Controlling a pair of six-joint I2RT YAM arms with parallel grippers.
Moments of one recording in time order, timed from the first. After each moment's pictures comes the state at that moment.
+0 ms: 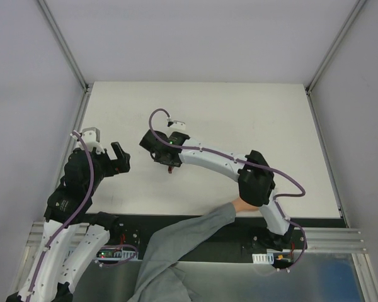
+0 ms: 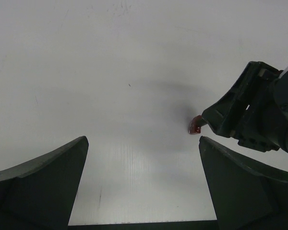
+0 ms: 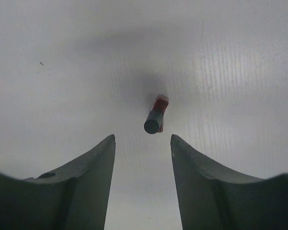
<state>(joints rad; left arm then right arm) -0.28 0.49 0.85 -0.79 -0.15 -0.34 1.12 2.13 1.93 -0.98 0.54 1.19</state>
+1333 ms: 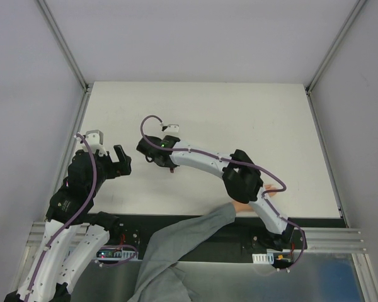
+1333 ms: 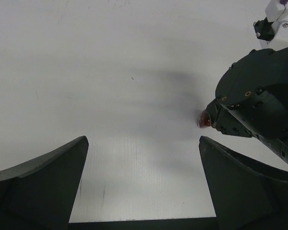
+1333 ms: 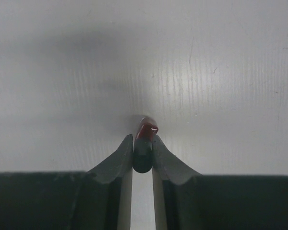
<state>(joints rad) -0.32 0.48 0.81 -0.79 -0.19 -0.33 1.11 2.30 2.02 -1.01 0.62 1.08</state>
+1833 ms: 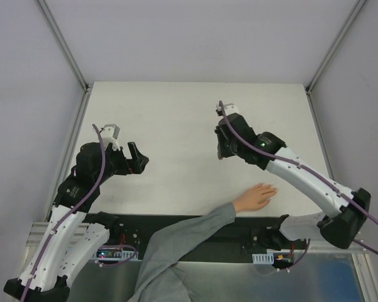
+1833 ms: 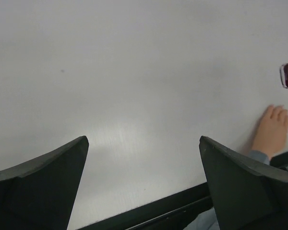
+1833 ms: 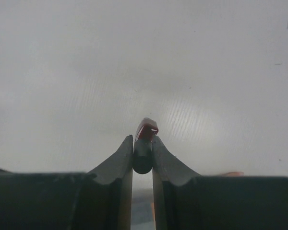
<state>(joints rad) -0.32 0.57 0.80 -0.73 0.03 -0.38 0.87 1.38 1.31 -0.79 0.39 0.46</state>
